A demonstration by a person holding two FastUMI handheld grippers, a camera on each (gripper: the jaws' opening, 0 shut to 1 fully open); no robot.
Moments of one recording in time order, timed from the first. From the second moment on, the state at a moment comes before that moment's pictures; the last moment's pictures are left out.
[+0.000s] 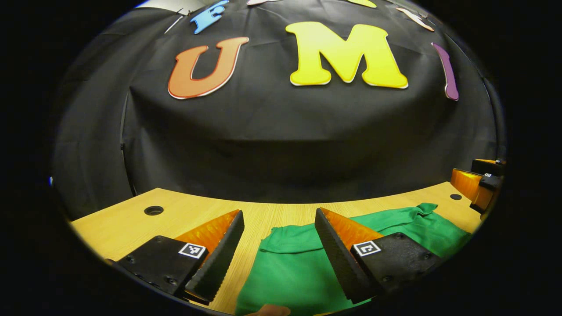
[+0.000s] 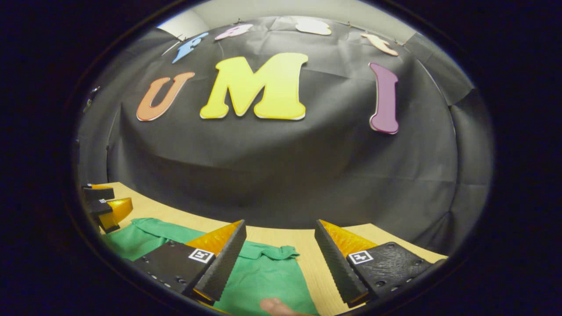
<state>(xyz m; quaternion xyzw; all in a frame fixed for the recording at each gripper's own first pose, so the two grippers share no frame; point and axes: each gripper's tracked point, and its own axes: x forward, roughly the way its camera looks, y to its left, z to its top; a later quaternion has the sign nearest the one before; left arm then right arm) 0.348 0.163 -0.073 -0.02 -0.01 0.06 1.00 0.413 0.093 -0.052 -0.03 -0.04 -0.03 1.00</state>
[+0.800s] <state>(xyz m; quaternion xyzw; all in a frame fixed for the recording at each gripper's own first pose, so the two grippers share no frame) 0.156 0.137 -0.087 -0.04 -0.01 0.09 1.00 0.217 0.050 -0.084 -0.02 -0.05 -0.03 1.00</state>
